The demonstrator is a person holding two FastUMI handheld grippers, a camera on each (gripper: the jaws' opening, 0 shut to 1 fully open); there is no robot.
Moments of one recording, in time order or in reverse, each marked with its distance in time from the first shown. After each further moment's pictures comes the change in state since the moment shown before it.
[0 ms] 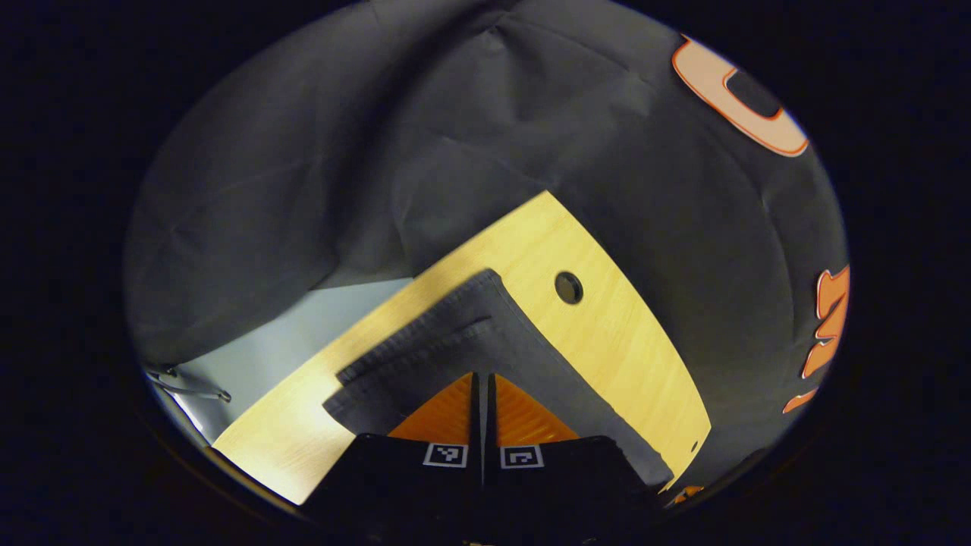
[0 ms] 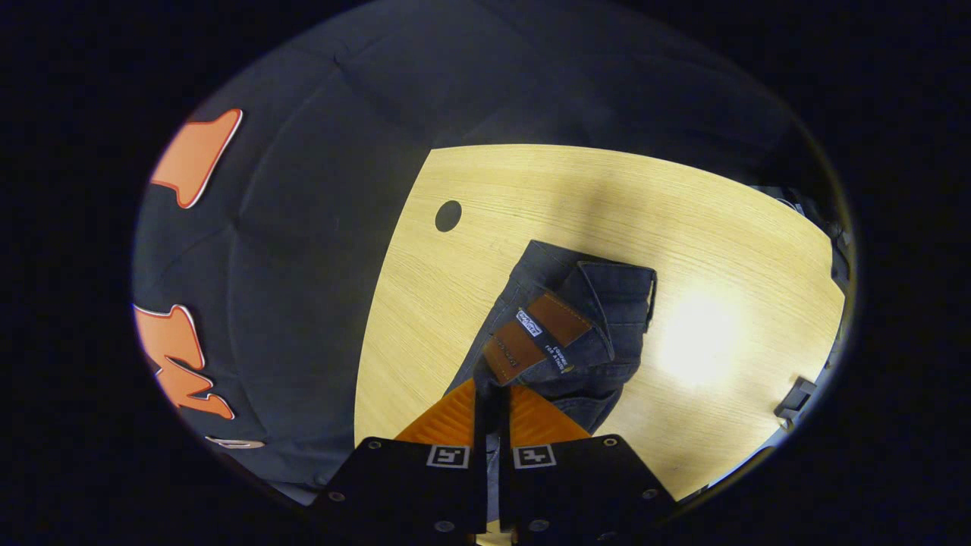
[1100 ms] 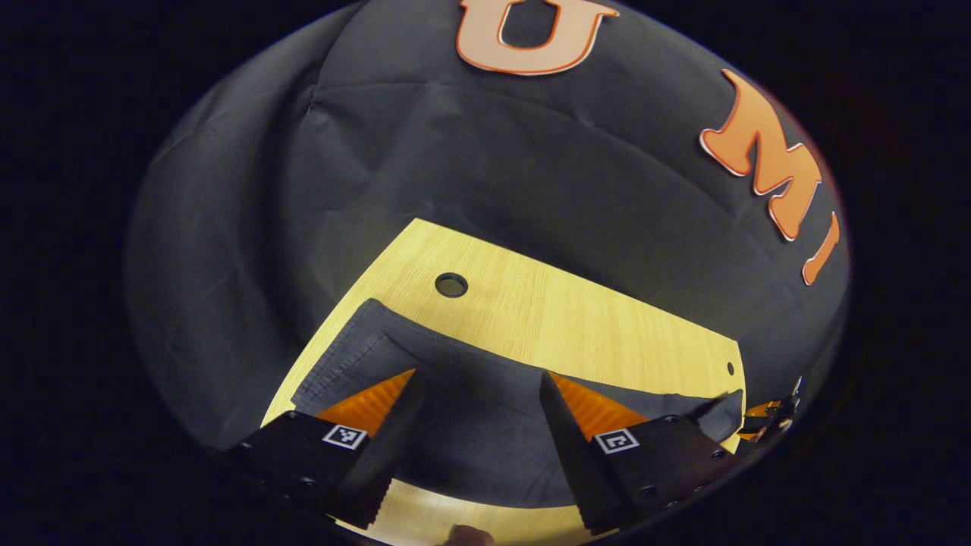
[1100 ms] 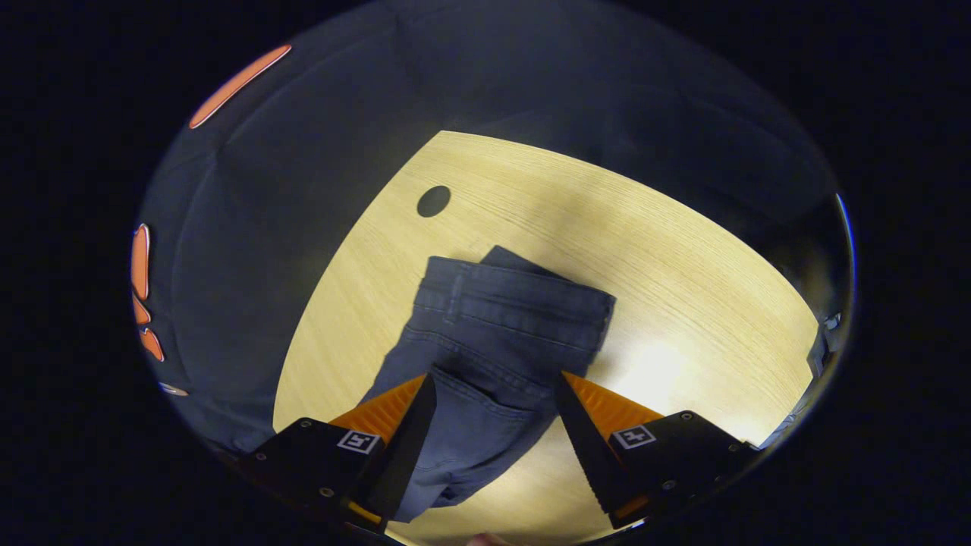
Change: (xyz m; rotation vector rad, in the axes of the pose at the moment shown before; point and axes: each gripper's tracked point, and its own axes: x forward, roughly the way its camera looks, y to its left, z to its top) left arm -0.075 -0.123 -0.051 0.450 -0.206 -0.122; right arm 0.035 -0.049 0.013 -0.227 -0.051 -0.160
